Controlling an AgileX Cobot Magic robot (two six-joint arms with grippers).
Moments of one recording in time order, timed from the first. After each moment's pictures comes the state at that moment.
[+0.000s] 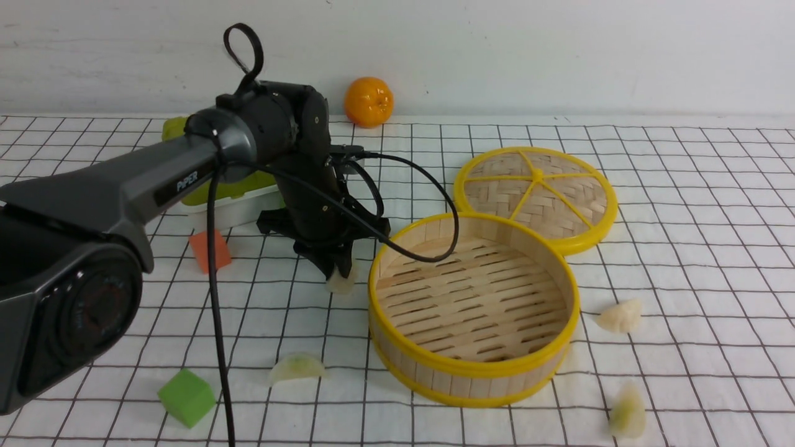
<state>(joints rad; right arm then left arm) 0.29 0.71 -0.81 0.50 1.19 -0.27 -0.36 2.32 -2.01 -0.09 1.07 -0.15</state>
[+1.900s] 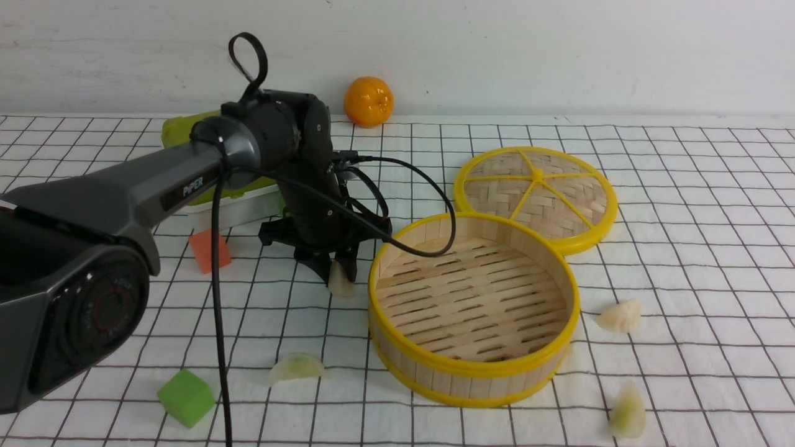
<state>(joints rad) 0.29 0.71 -0.81 0.40 1.23 -0.27 -0.36 2.34 -2.01 -0.10 1.07 -0.25</state>
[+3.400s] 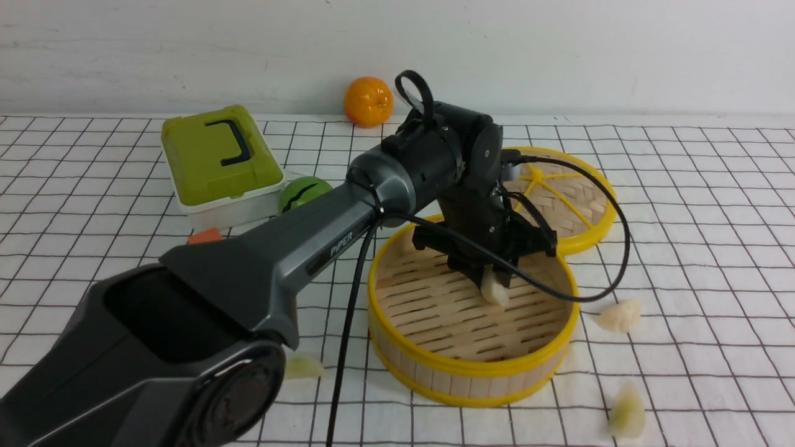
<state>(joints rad) 0.29 0.56 -0.97 0.30 1.26 -0.19 -0.67 2.48 -2.35 -0.08 1.06 -0.40</state>
